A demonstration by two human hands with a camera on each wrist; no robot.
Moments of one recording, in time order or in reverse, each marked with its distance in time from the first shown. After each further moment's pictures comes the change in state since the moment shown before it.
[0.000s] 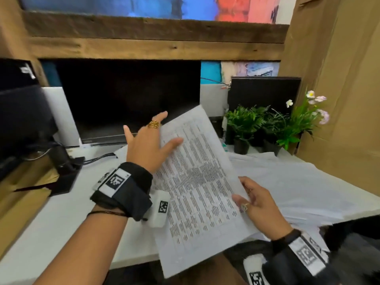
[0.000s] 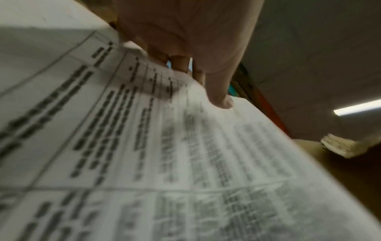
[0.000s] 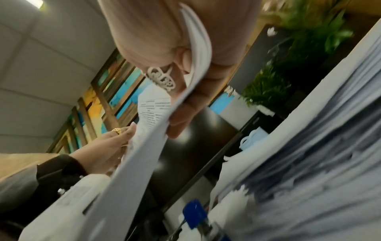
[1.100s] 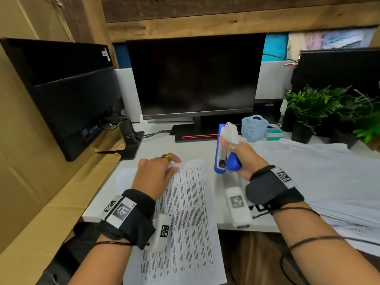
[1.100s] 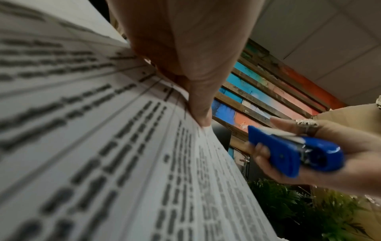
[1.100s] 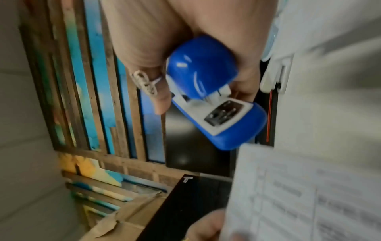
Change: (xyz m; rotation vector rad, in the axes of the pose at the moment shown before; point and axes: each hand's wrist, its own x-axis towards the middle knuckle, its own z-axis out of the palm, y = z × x) left_hand -0.106 -0.090 -0.037 0.338 -0.263 -0.142; right_hand 0.100 -0.022 0.131 0.469 -0.122 0.443
